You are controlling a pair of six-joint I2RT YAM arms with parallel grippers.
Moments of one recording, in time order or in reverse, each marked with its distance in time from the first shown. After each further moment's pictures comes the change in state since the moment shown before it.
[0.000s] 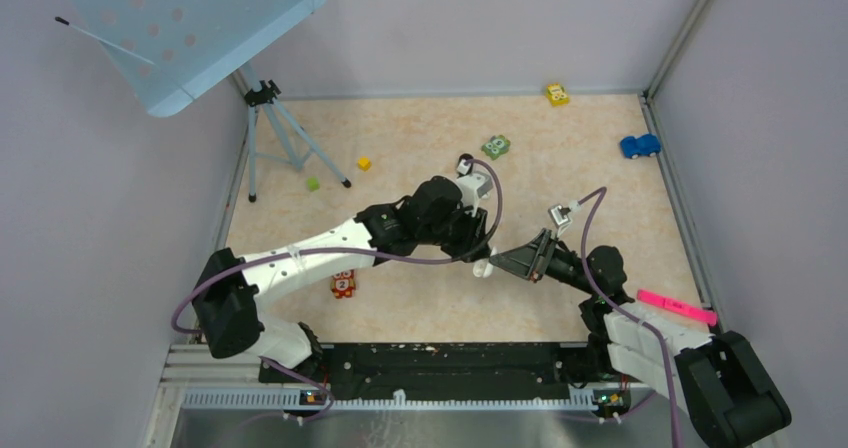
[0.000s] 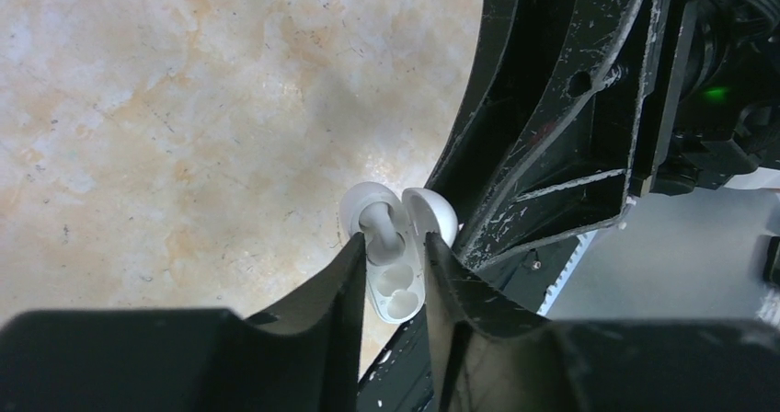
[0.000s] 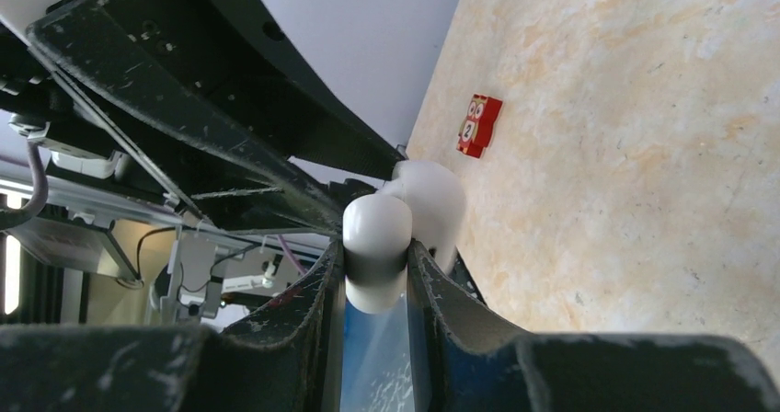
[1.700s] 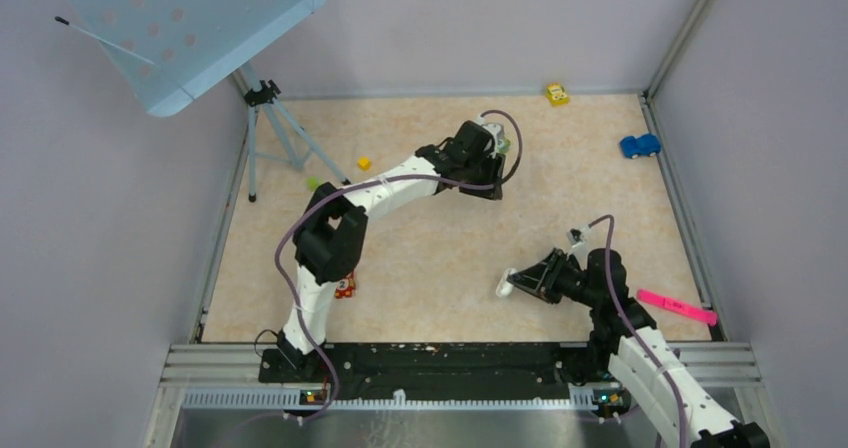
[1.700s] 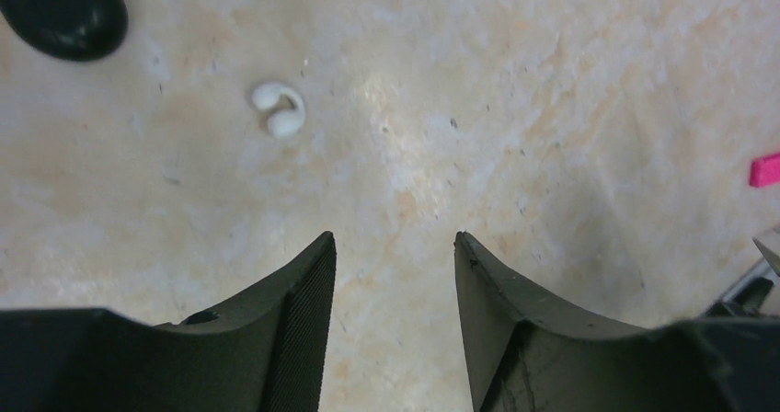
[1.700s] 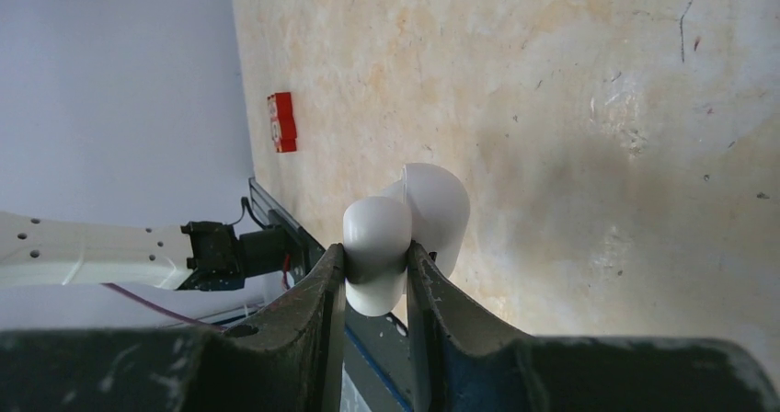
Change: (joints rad) left arm 0.230 0.613 0.547 -0.101 -0.036 0.042; right arm -0.116 -0.463 0.025 -1.050 0.154 -0.237
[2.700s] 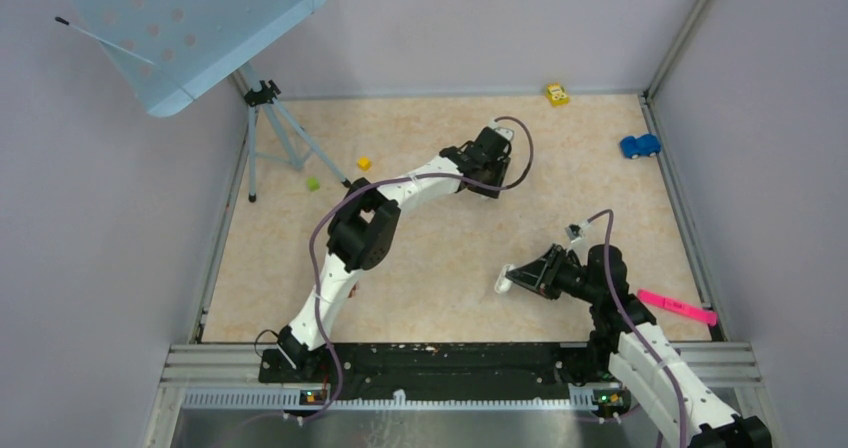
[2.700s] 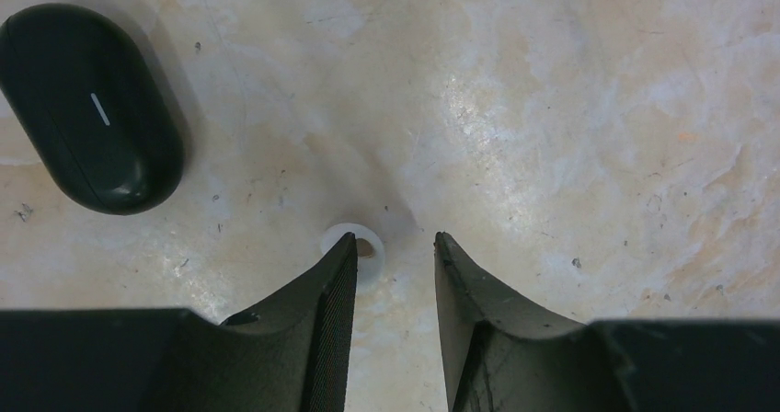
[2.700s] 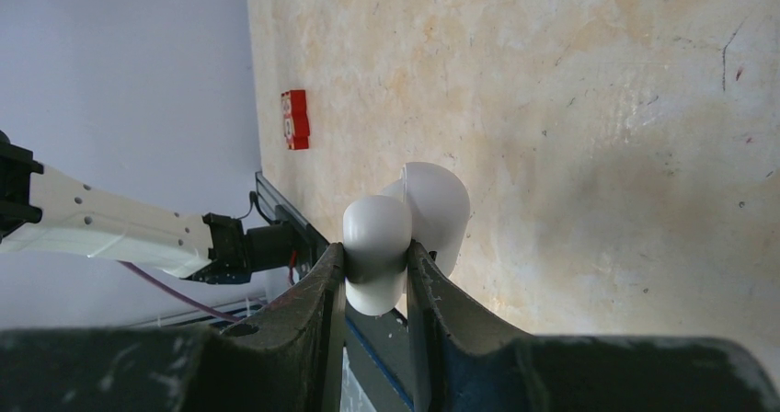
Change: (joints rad) left arm -0.017 0.308 0.293 -0.047 -0.185 0.095; right arm -0.001 0.059 0.035 0.043 -0.021 -0.016
